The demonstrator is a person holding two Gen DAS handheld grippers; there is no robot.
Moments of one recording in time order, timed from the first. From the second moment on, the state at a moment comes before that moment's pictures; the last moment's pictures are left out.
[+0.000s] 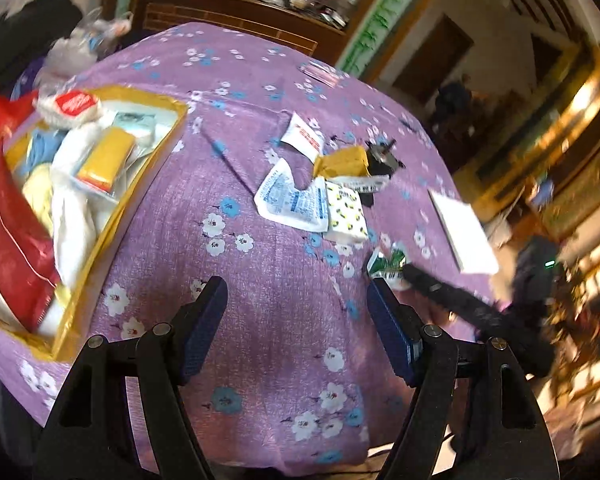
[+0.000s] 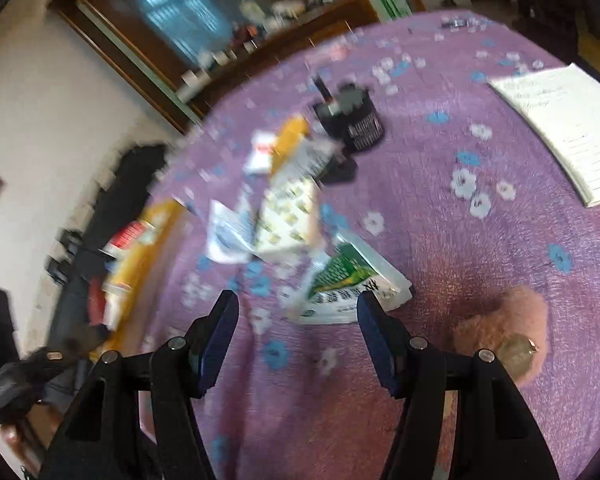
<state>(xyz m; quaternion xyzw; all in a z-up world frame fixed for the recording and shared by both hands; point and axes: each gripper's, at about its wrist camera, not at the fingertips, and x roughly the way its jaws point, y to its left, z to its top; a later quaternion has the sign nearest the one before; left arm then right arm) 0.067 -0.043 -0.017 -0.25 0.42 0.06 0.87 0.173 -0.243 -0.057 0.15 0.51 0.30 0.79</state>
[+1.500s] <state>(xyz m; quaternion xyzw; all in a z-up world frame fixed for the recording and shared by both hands) 0.212 -0.014 -0.093 -0.13 0.53 0.00 0.84 0.152 -0.223 -0.080 0.19 0.46 0.20 0.84</state>
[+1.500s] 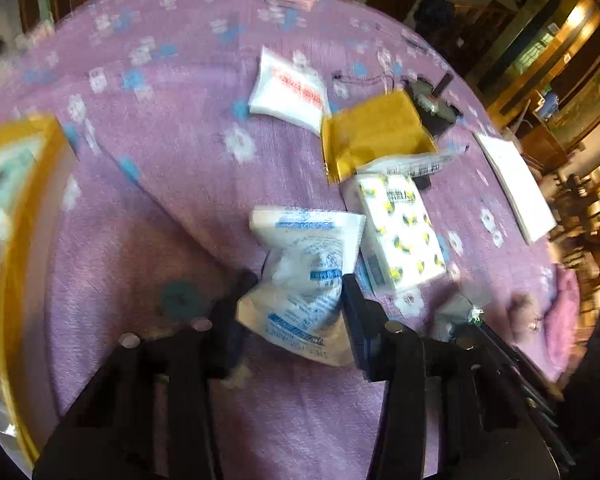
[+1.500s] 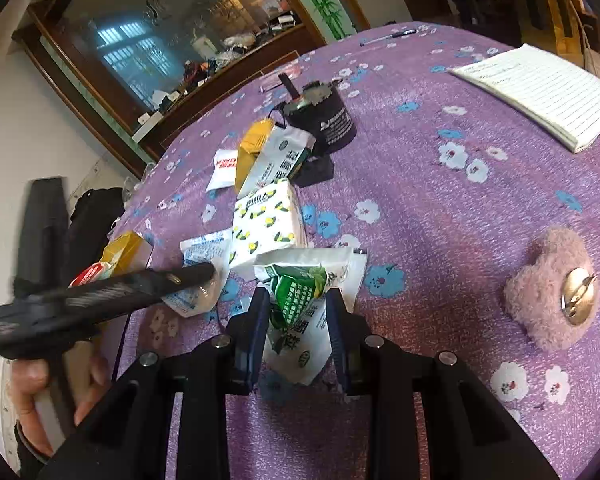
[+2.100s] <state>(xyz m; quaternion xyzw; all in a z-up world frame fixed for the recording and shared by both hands) 0.041 0.034 -0.043 -0.28 0.46 -0.01 0.84 0.145 -0.197 -0.070 0.12 0.46 0.21 0.86</state>
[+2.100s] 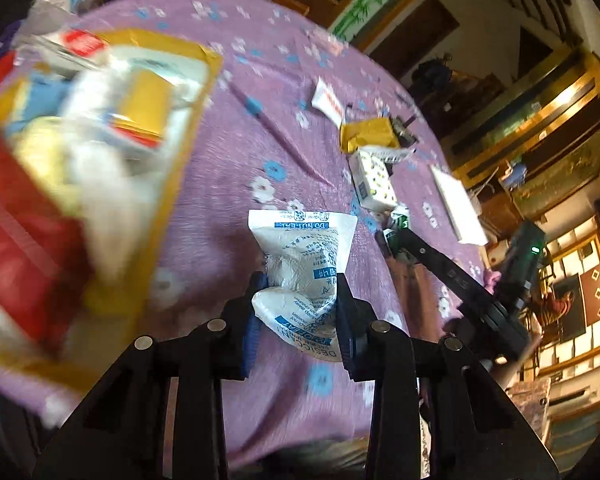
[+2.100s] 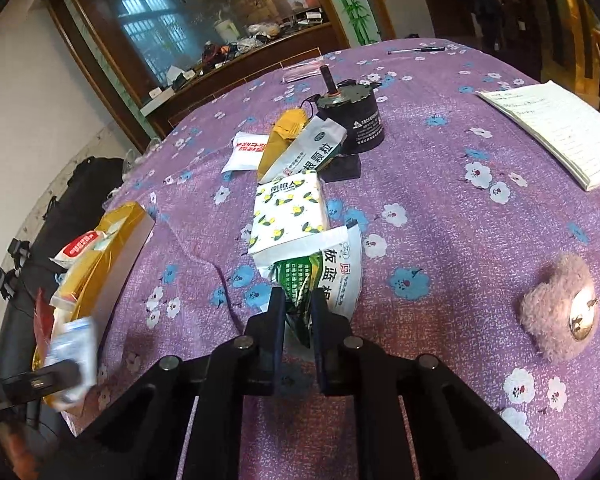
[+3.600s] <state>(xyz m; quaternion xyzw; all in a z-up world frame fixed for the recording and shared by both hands) 0.124 0.221 -0.037 -0.29 0.45 0.08 0.85 0.199 0.053 -0.039 0.11 0.49 0.40 0.77</state>
